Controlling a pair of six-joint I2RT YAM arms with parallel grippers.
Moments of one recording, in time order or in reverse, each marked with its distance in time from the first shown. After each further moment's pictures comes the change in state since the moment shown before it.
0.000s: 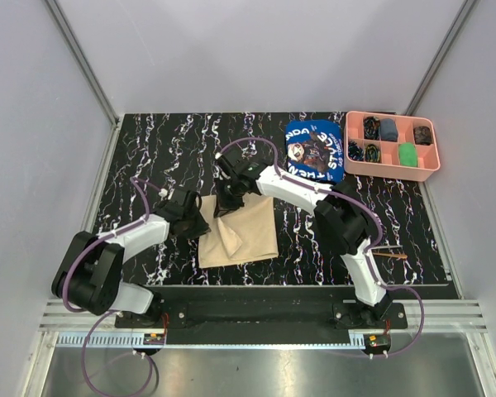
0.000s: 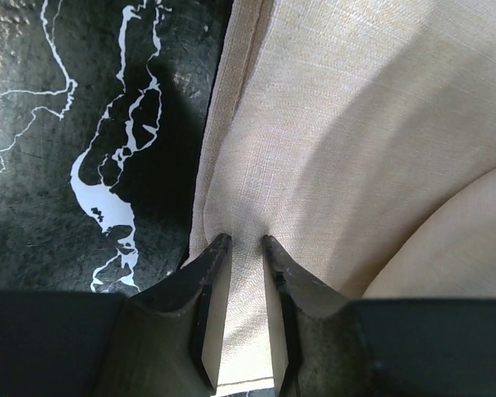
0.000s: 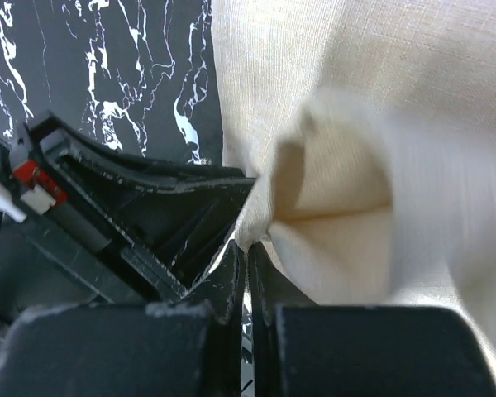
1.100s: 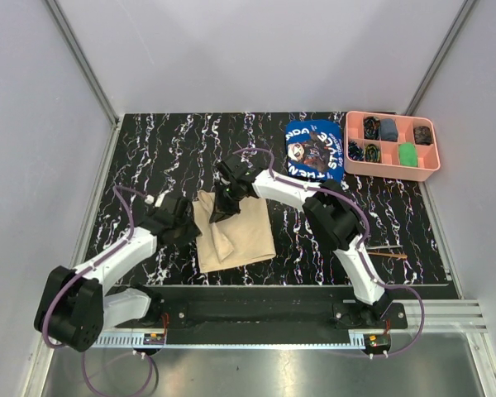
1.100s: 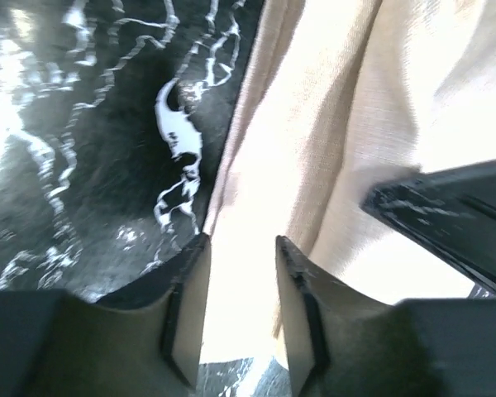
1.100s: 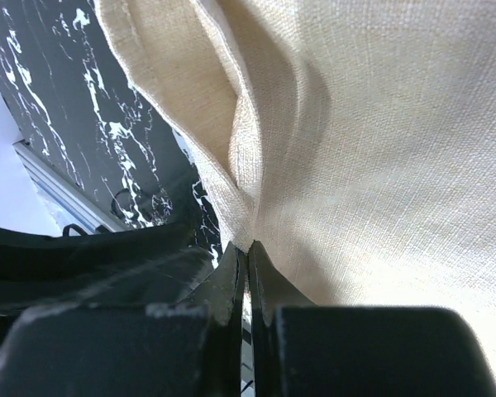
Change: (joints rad) left arm -0.006 -0.226 -0.049 -0.176 -0.079 -0.051; right arm -0.014 0.093 -0.007 0.087 -0.110 0.164
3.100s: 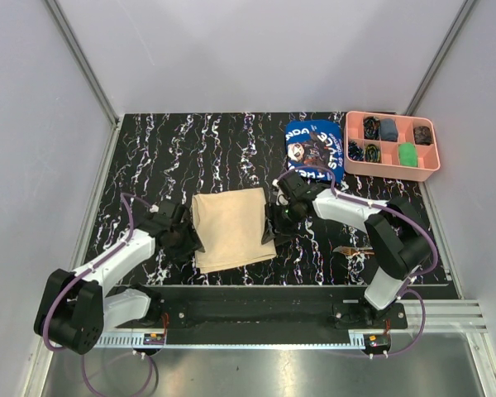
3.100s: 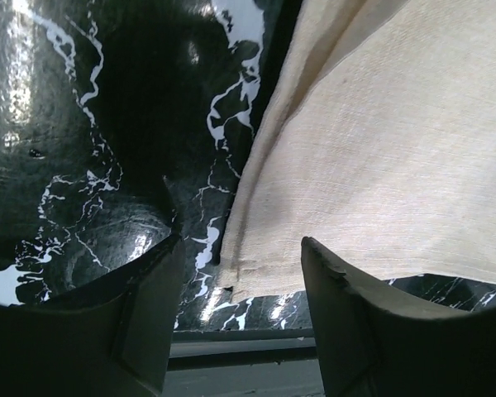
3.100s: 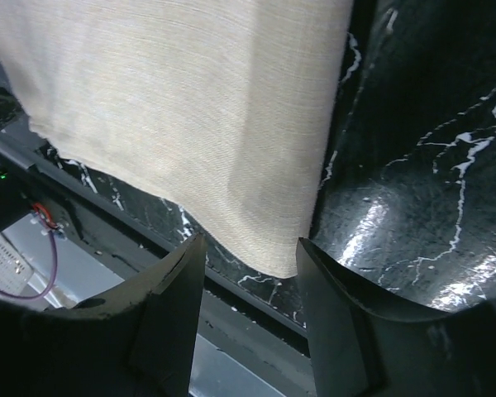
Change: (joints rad) left arm 0.033 -0.036 -0.021 -0.175 0.154 0.117; right arm -0.189 -0.549 -0.763 0.056 -0.028 -0.234
